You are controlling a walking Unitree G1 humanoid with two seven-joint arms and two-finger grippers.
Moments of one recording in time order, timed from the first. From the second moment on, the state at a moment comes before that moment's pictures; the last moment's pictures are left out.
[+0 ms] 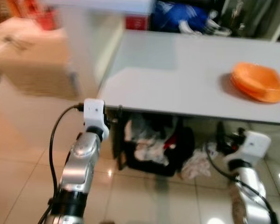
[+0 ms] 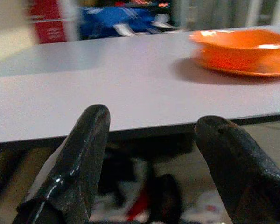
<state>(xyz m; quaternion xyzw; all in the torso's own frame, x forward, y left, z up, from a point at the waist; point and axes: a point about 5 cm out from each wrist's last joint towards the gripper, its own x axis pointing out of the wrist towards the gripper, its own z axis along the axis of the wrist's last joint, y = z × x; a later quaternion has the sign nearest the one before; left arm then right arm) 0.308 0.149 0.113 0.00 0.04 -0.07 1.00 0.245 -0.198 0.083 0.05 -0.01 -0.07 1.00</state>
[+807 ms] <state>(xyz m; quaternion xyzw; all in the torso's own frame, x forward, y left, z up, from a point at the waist) 0.310 0.146 0.120 0.01 0.02 -0.08 1.00 0.254 -0.180 0.088 0.01 -0.02 -0.02 1.00</state>
